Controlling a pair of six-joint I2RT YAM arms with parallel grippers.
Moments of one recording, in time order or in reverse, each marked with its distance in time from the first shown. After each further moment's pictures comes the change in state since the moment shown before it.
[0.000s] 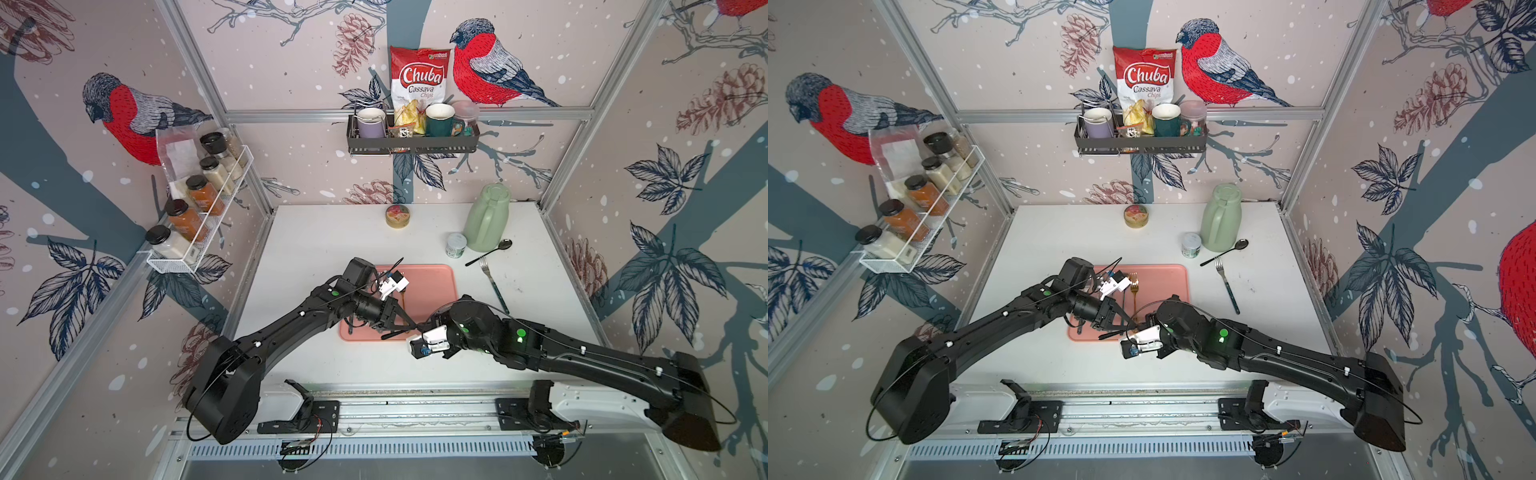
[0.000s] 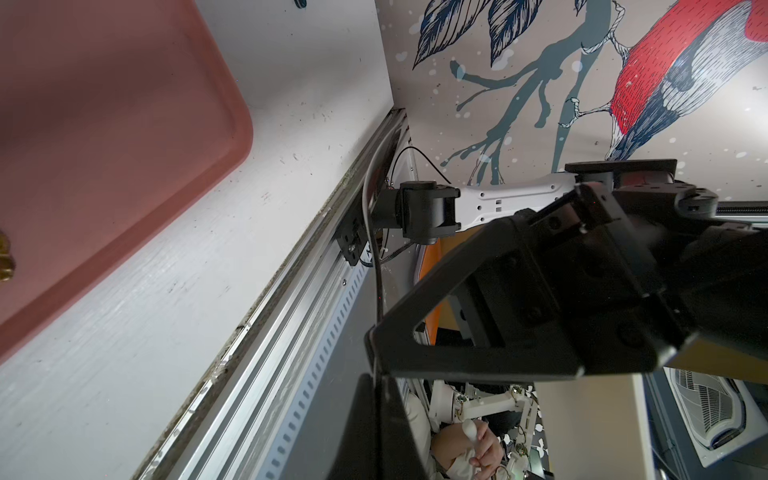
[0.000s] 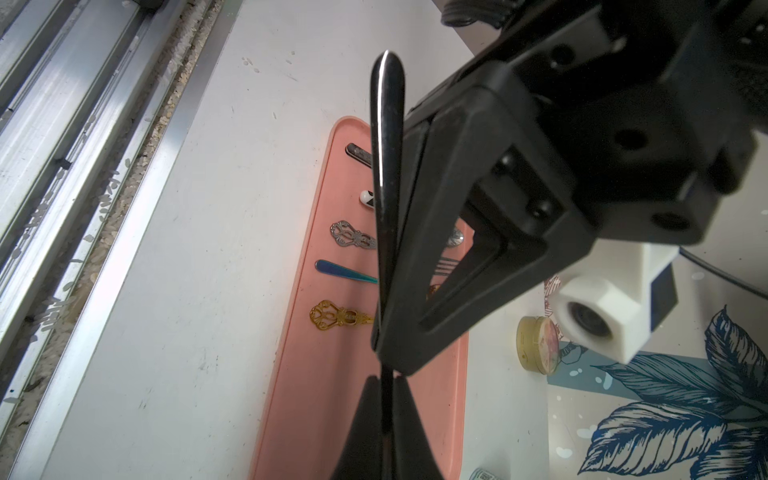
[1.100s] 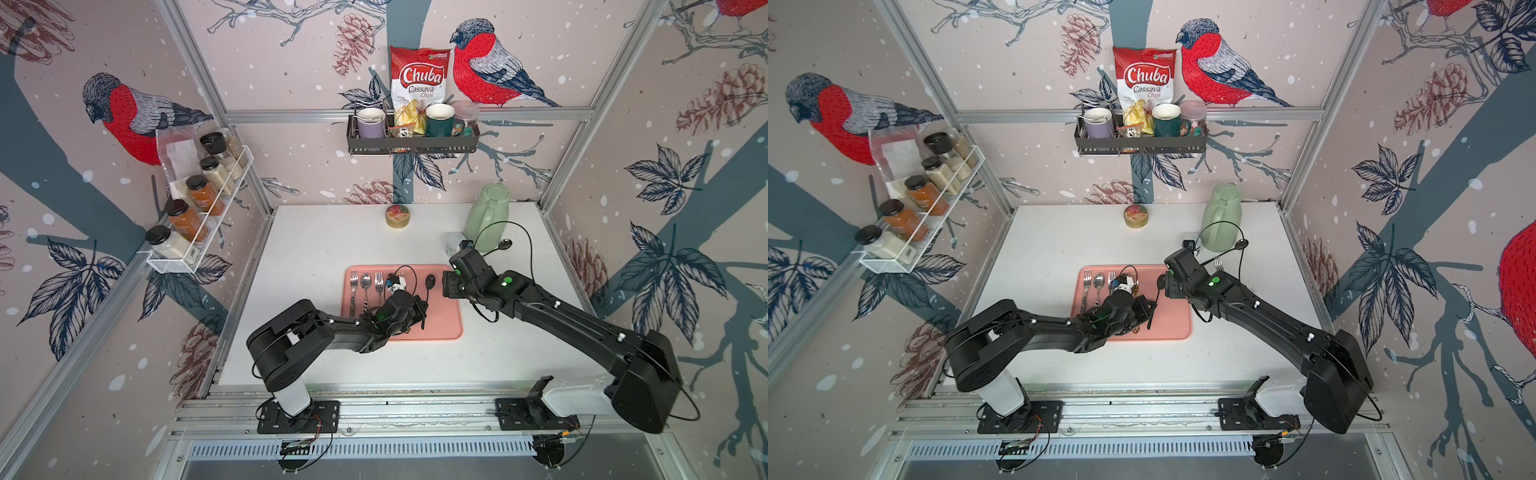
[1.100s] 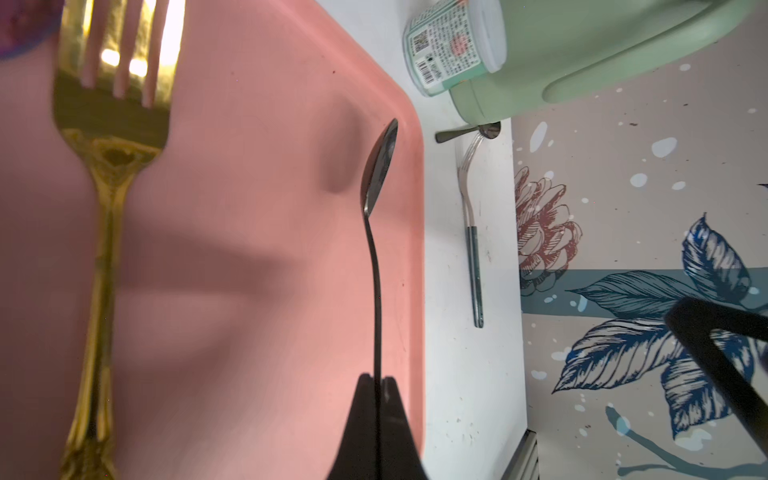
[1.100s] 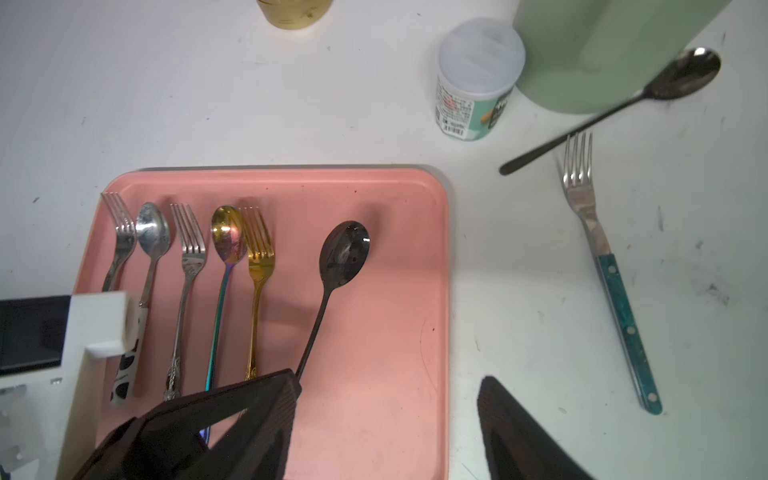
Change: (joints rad) left arm -0.336 0.409 -0.162 0.916 -1.146 -0.629; right arm -0.407 0.306 0.265 -0.272 0.239 1.572
